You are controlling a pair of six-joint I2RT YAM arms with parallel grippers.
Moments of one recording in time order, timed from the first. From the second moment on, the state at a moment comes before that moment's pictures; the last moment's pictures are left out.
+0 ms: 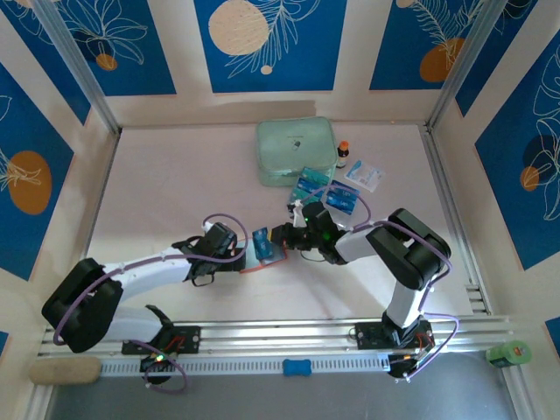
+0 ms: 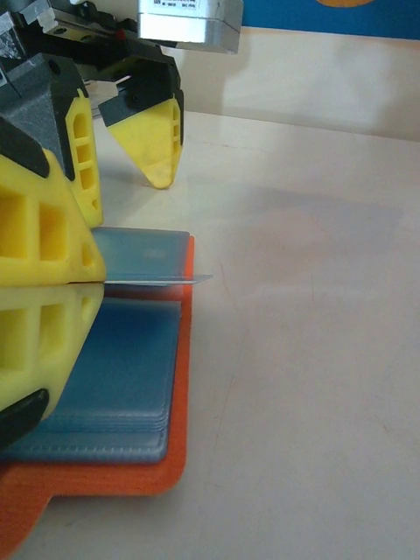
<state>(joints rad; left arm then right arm) -0.70 1.31 0.53 -0.35 -0.21 -0.65 0.68 1.77 0.62 0.60 -0.48 0.89</state>
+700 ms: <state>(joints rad) -0.70 1.31 0.53 -0.35 -0.21 -0.65 0.69 1.78 0.59 0.63 -0.50 0.91</state>
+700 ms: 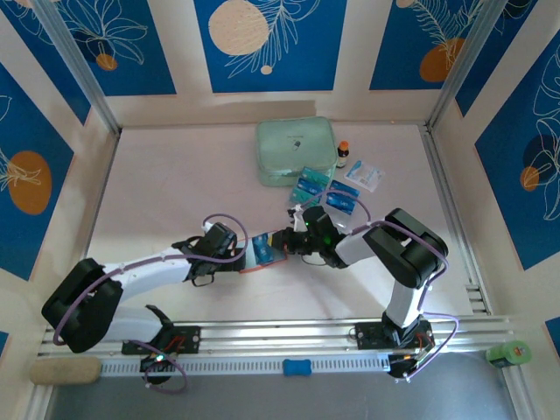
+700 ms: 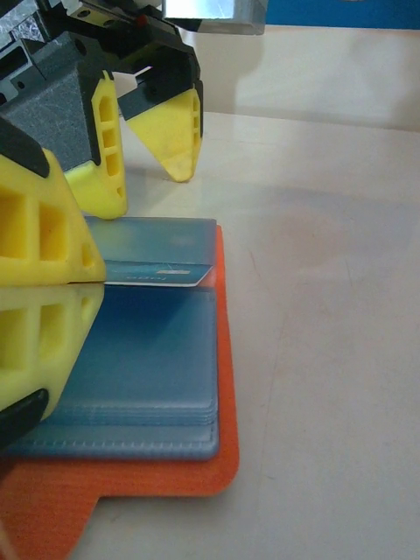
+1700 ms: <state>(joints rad) -0.70 1.31 0.53 -0.35 -0.21 -0.65 0.70 1.78 0.58 0.55 -0.49 0.92</state>
